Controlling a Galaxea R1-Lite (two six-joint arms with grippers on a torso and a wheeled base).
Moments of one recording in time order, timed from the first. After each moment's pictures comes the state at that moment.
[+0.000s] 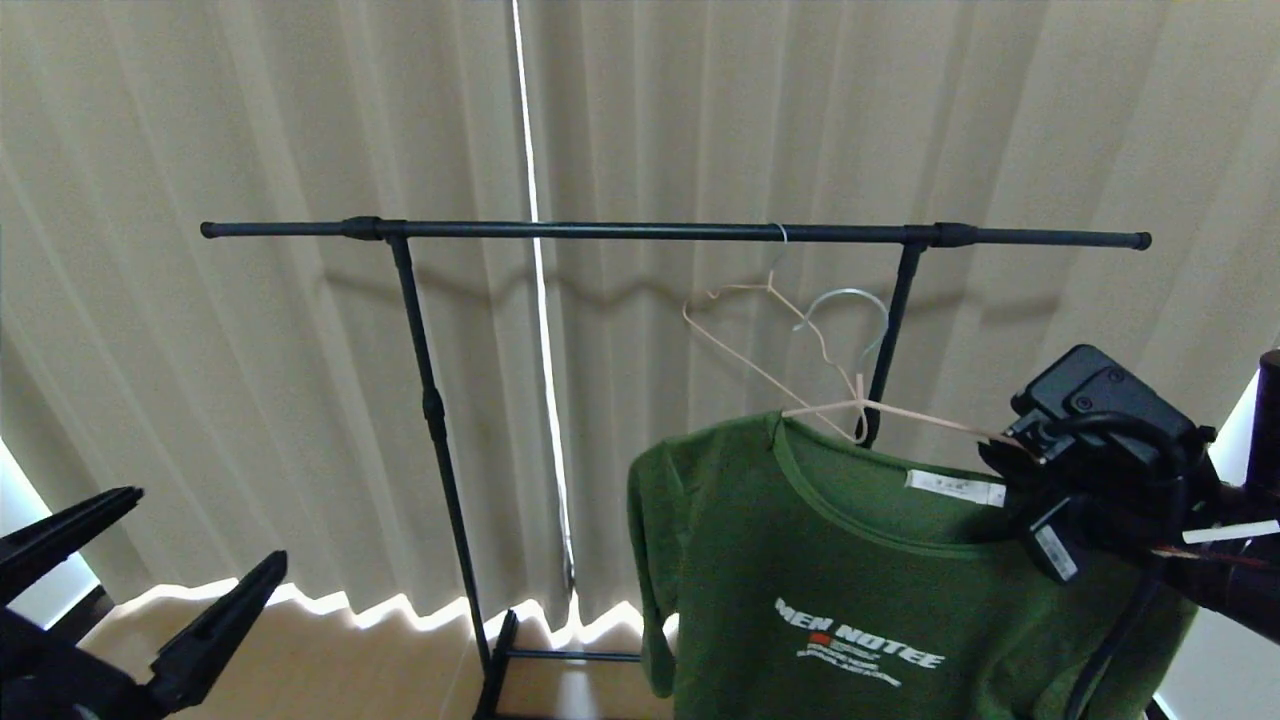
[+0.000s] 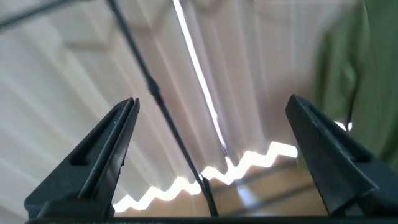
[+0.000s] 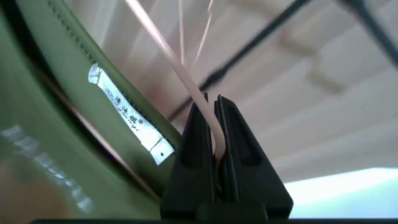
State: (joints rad) left arm -0.25 0.90 -0.08 -0.80 0.03 0.30; right arm 0.49 1.34 -0.58 -0.35 -0.38 -0.44
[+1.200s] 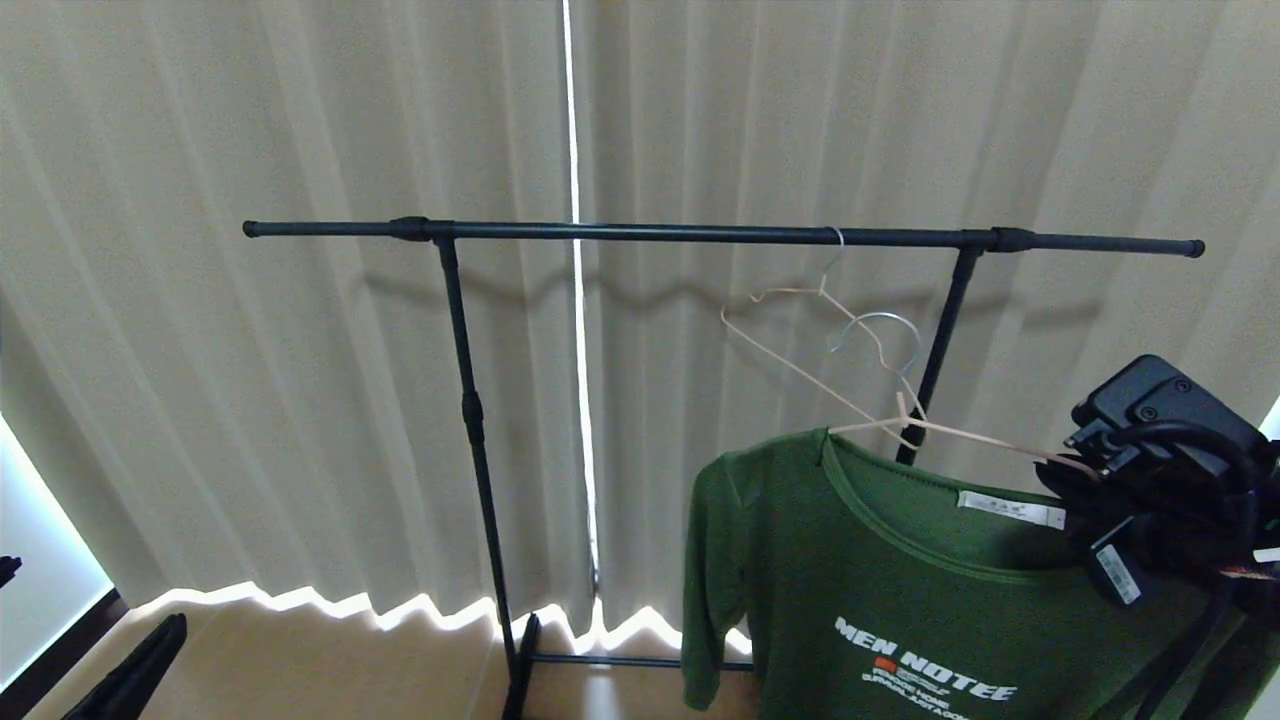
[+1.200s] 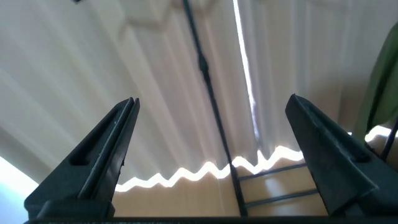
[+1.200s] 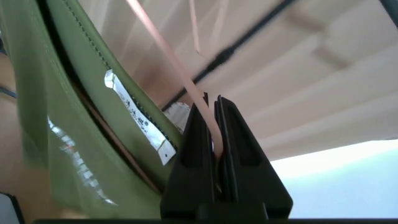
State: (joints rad) left arm -0.13 0.64 -0.11 -0.48 0.02 0.30; right arm 0.44 1.25 -0.58 -0.23 -0.41 -0.41
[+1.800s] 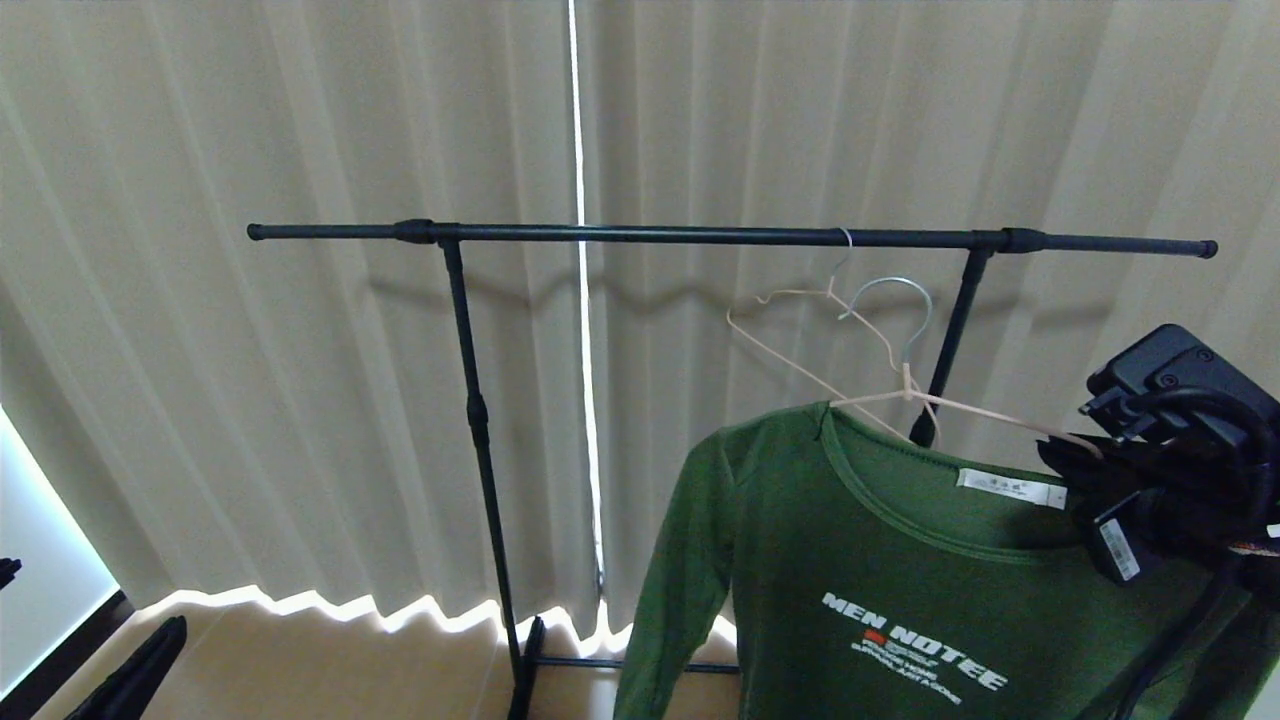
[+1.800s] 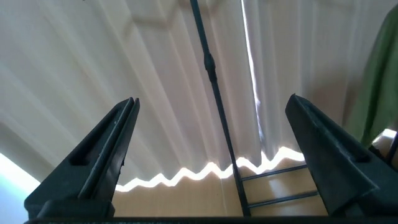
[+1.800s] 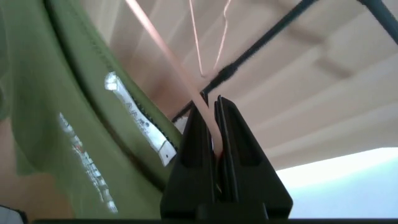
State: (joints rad) left arm -0.13 0.63 -0.11 -0.48 0.02 0.30; right arm 0.44 1.25 -0.61 -0.23 -0.40 -0.36
